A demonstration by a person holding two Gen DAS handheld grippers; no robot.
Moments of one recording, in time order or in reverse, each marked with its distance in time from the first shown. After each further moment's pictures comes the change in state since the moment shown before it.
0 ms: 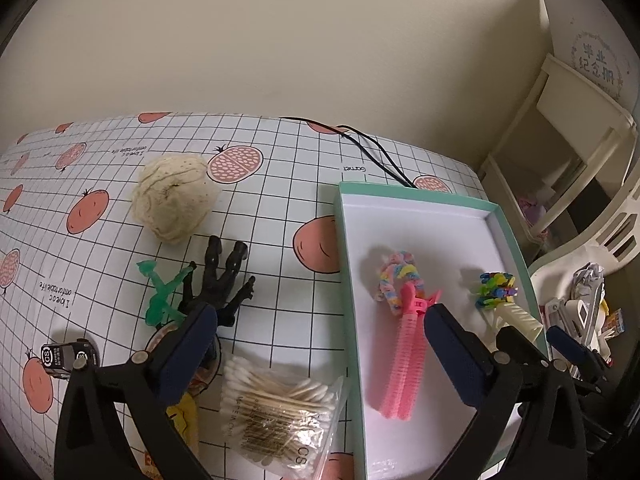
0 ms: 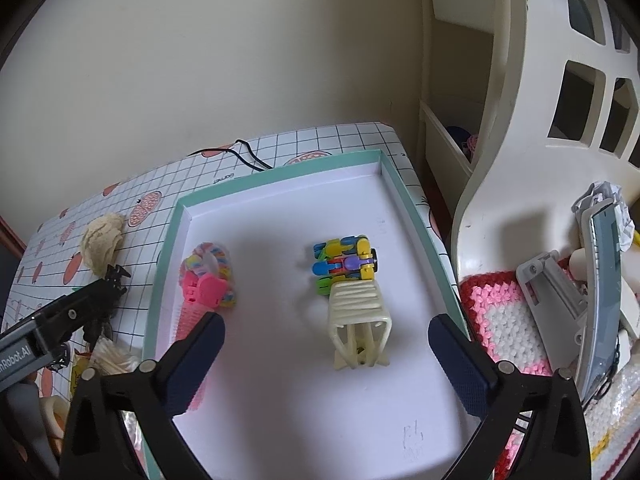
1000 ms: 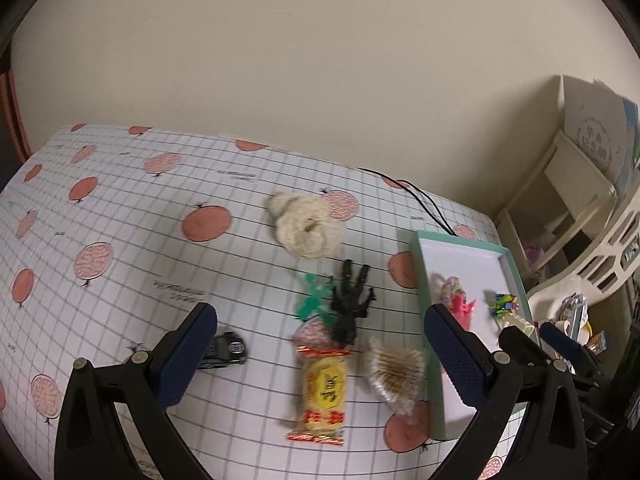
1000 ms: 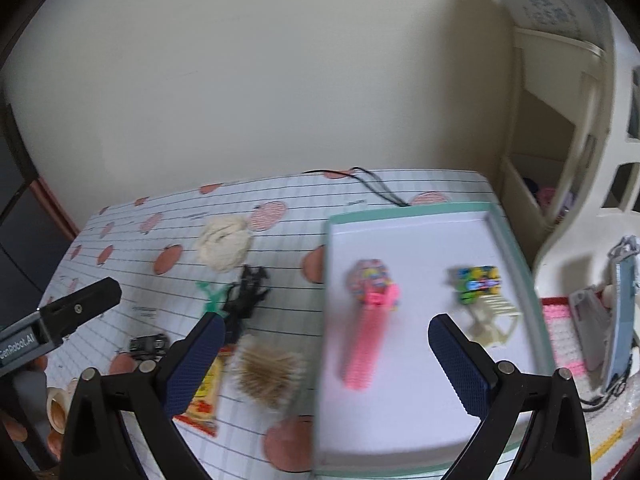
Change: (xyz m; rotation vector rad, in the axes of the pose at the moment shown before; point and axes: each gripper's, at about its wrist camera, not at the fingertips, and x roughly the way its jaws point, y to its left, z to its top) left arm -0.115 0.120 0.000 -0.097 -0.102 0.022; right arm -0.072 0.128 -0.007 -0.111 -0.075 0.175
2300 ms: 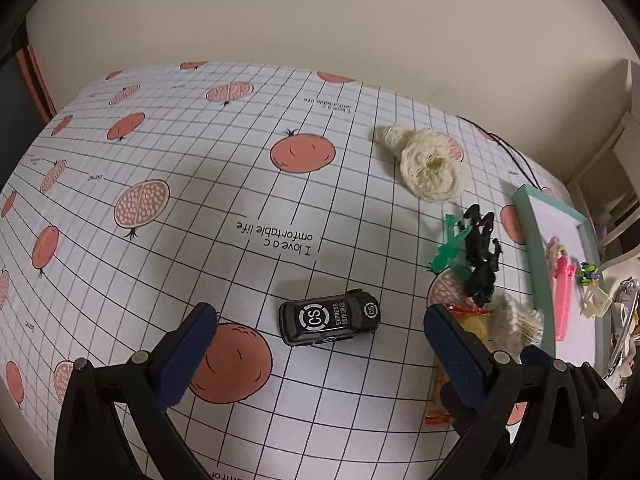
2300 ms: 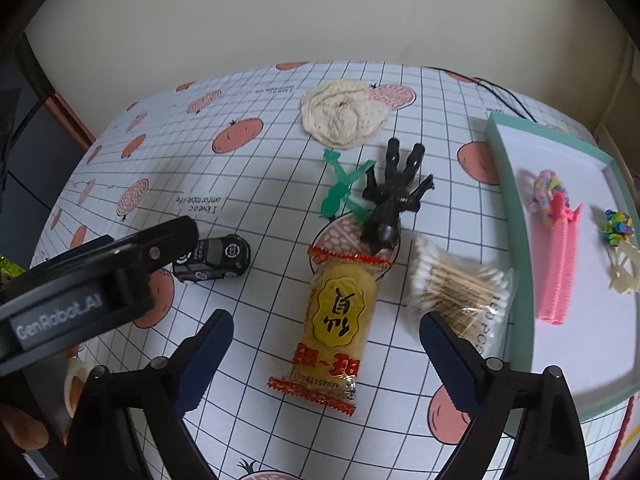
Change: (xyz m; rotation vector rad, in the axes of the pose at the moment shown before) left arm 0.057 0.092 -0.030 -0.033 0.174 0.155; right arm 0.088 0.123 -0.065 -0.132 0.307 0.059
